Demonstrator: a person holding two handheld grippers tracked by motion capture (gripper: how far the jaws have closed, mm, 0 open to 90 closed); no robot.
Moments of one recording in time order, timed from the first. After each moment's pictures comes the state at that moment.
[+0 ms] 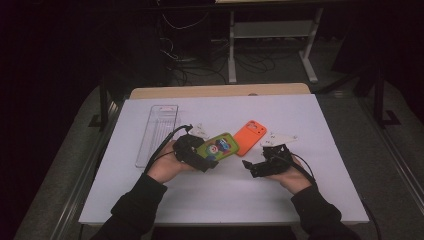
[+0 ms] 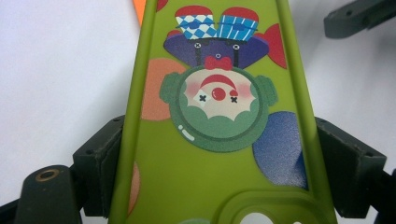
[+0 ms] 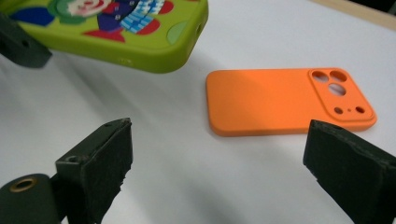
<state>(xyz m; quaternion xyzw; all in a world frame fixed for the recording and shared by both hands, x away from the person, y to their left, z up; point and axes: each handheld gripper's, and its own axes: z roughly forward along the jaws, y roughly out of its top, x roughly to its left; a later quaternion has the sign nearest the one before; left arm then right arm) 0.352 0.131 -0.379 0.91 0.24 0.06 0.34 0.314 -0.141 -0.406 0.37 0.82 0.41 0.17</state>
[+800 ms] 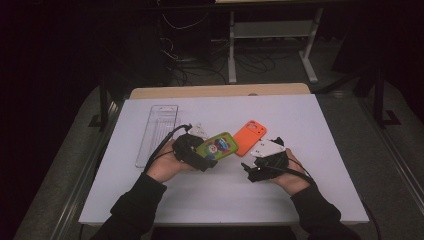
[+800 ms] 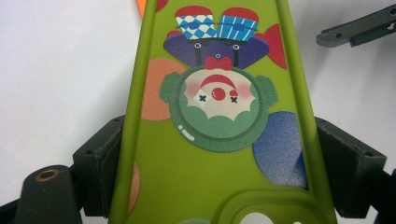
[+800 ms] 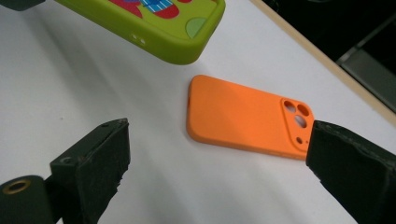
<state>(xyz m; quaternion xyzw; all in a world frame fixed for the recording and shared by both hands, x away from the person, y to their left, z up) 0.354 0.133 -0.377 0.91 0.23 0.06 0.33 0.303 -0.125 -0.405 0.28 0.85 0.35 0.29</state>
